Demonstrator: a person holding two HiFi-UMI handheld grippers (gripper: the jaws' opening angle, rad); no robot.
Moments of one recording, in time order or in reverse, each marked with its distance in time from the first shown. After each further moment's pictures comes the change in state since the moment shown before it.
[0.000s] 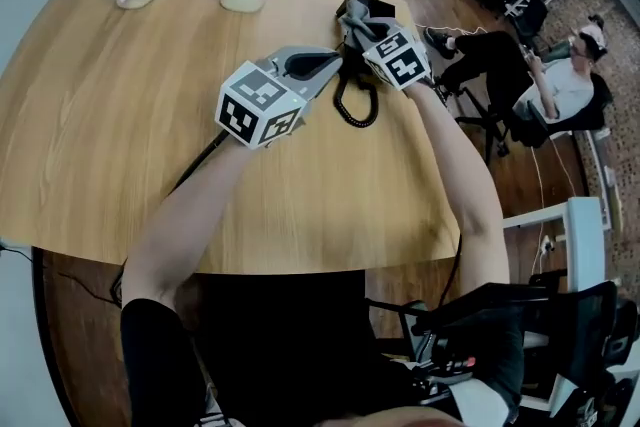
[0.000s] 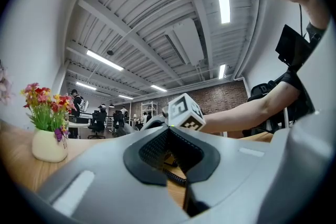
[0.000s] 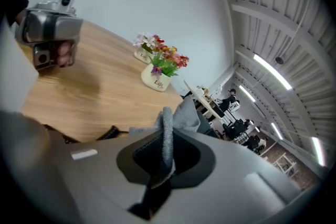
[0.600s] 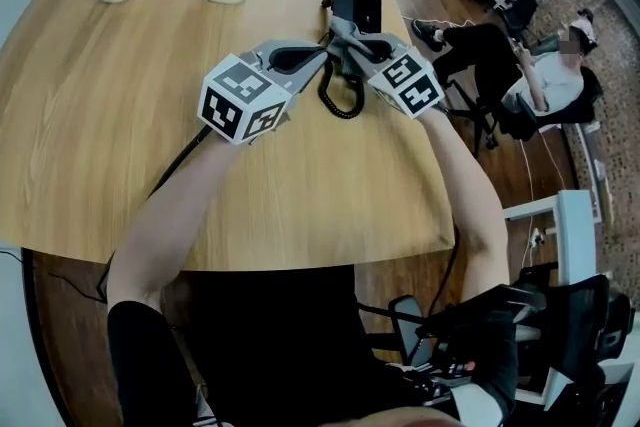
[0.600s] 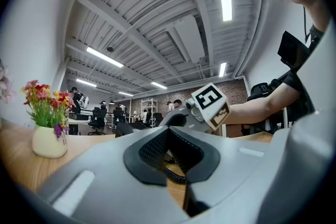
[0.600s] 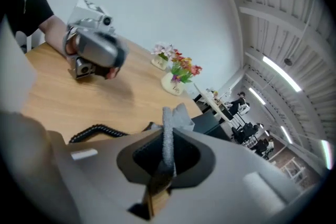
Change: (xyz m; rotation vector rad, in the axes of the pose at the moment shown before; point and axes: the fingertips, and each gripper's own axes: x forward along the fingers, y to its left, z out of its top) left arm 0.002 -0.007 -0.005 -0.014 0.037 0.001; right arm -0.066 0.046 -0.010 -0.035 -0.035 0.116
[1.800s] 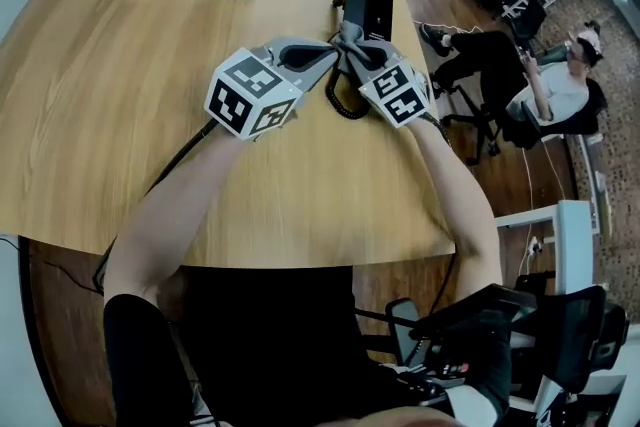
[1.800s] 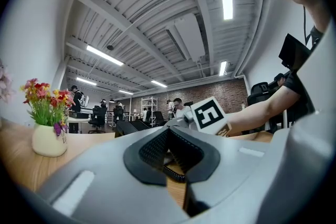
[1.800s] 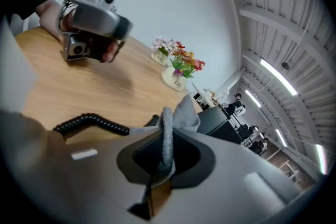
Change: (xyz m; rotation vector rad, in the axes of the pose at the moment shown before) left arm -0.001 -0.001 -0.004 -0.002 0.022 -0.004; right arm 0.027 0.015 -0.011 -0.027 0.008 -0.062
